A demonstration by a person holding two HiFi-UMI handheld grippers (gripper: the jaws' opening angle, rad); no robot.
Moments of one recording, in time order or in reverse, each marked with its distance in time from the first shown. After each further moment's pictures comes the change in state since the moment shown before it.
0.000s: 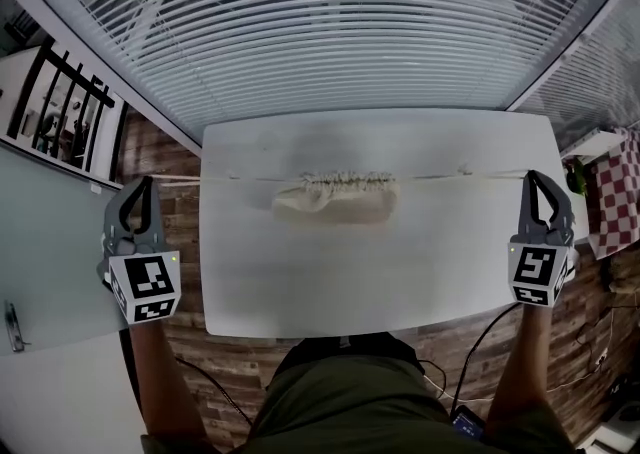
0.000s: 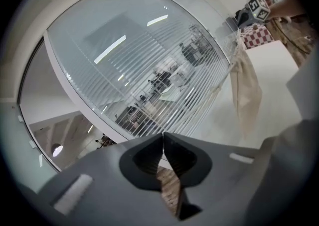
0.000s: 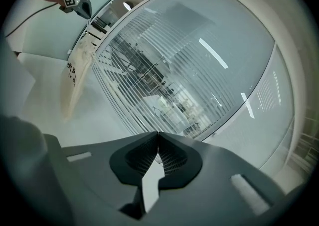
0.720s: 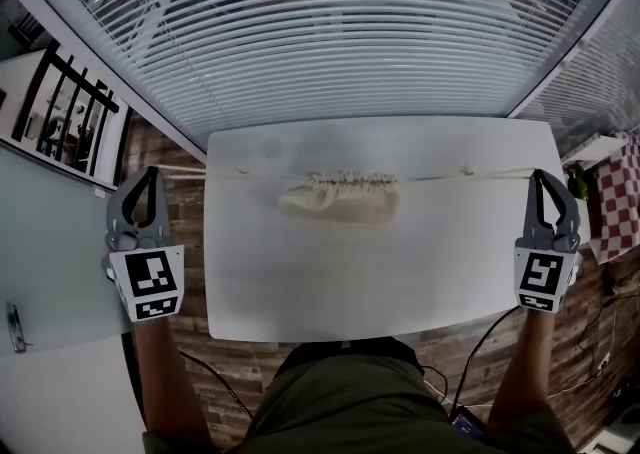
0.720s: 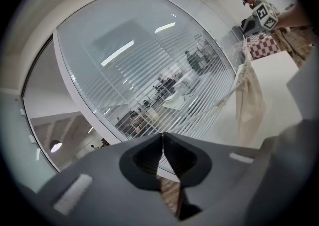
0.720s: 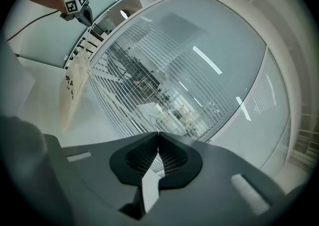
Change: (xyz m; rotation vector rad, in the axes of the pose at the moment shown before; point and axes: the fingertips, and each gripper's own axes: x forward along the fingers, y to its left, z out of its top) left arm 0.007 0.006 0.030 -0.060 -0.087 0.026; right arm -0.004 -0.014 0.017 0.027 -0.090 -0.048
